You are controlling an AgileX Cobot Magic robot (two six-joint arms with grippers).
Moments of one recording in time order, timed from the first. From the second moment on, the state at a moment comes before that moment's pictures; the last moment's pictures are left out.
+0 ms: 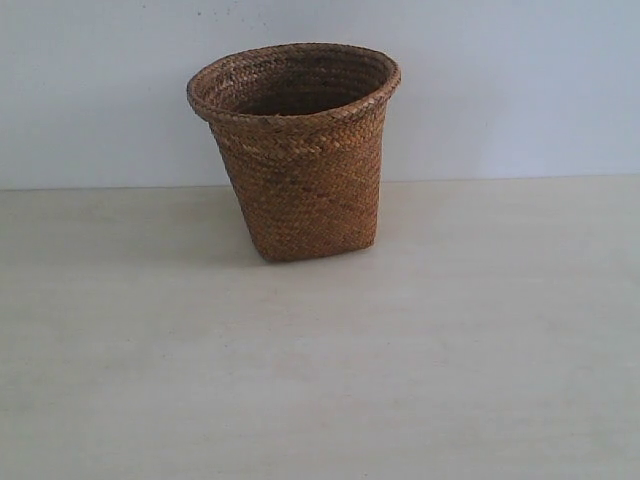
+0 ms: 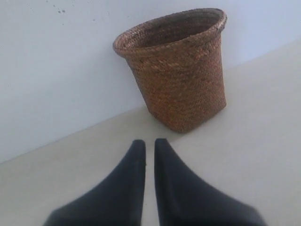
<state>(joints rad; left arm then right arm) -0.36 0.28 -0.30 0.03 0.25 0.17 0.08 0.24 -0.36 0.07 0.23 -0.08</state>
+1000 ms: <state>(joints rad) -0.36 0.12 -0.17 -0.02 0.19 0.00 0.08 0.19 -0.17 0.09 0.12 -0.08</state>
